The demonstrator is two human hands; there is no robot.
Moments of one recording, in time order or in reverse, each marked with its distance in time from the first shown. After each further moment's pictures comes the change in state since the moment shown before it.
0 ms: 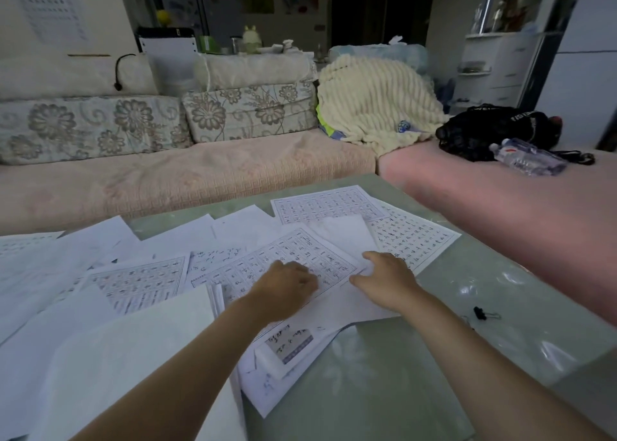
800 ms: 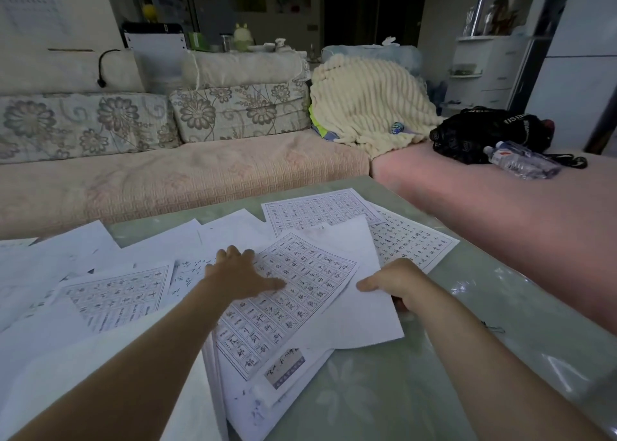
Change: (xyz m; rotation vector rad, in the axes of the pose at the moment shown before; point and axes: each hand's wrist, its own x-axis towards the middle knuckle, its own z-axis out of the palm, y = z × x) left_hand 0.036 -0.061 -0.022 0.145 -0.099 -0.504; right_hand 0.031 0.012 -0.016 0.556 -0.098 0.391
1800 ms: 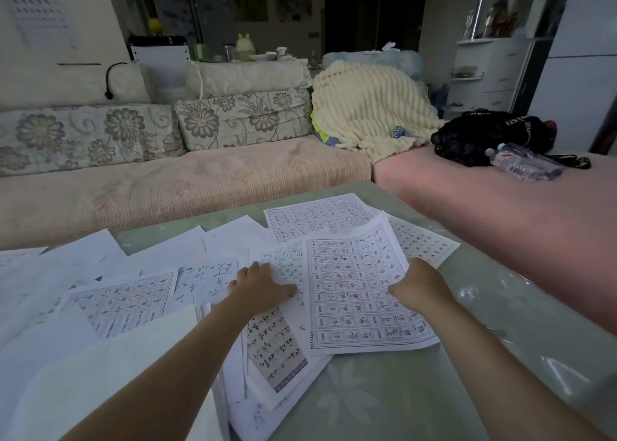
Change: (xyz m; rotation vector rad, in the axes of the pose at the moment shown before) left_hand -0.009 0.030 0.019 -0.269 0.023 -0.006; right_hand 0.012 0.027 -0.019 -0.374 0.266 -0.220
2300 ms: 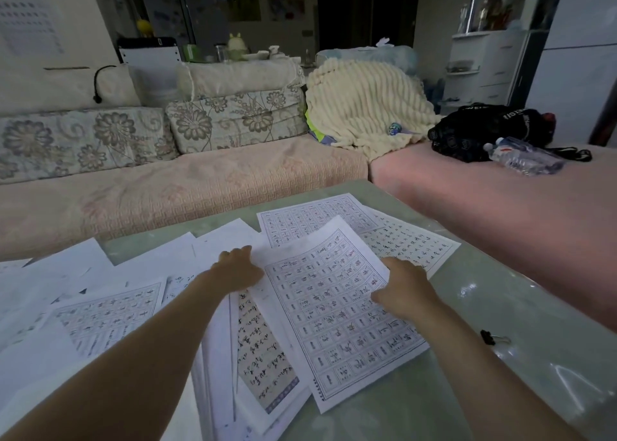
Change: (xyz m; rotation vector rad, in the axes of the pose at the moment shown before) left_hand 0.060 -0.013 -0.030 0.057 -0.018 -0.015; right_hand 0.009 -0.007 0.013 -0.064 -0.042 -0.158
